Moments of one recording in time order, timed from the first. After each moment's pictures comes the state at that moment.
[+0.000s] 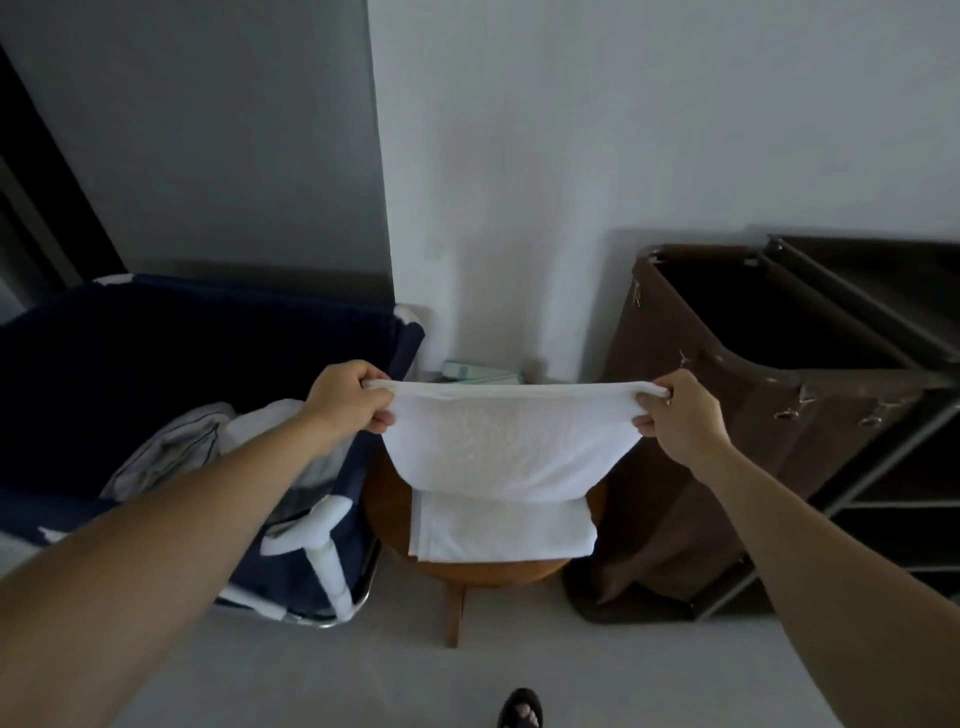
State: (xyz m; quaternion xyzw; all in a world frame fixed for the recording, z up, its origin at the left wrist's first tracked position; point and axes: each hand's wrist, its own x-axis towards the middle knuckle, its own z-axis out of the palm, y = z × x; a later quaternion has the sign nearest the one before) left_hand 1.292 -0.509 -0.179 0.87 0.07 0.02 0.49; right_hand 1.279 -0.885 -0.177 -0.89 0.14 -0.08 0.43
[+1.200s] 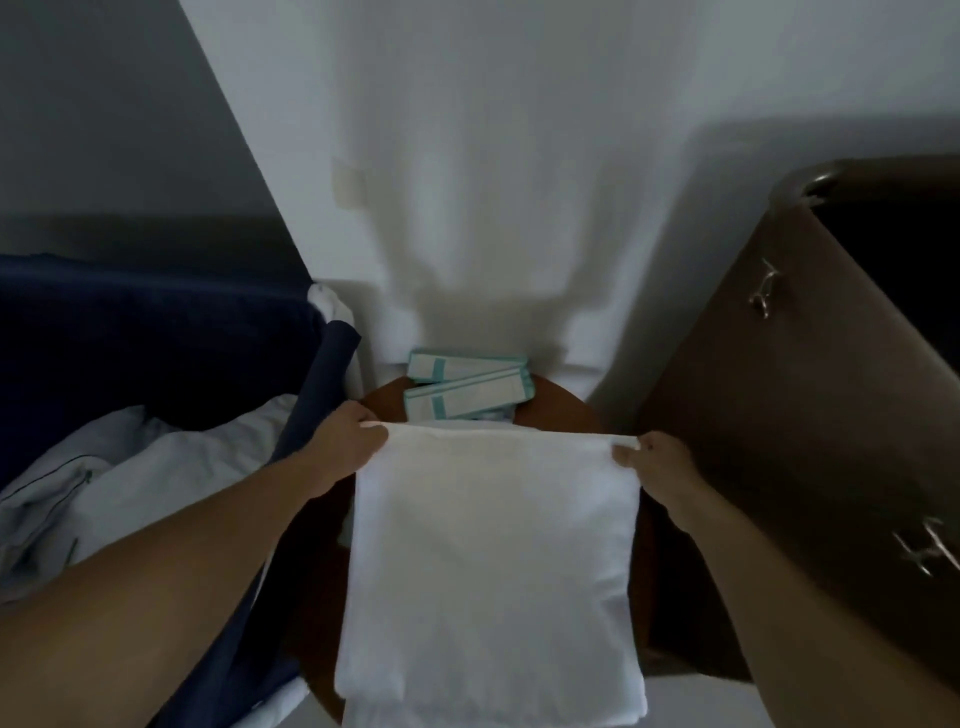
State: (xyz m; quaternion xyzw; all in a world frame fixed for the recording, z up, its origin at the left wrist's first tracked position) left_hand 1.621 -0.564 -0.378 0.90 0.18 -0.16 0.36; right_hand 1.583 -0.917 -0.376 -0.82 0.27 0.17 0.47
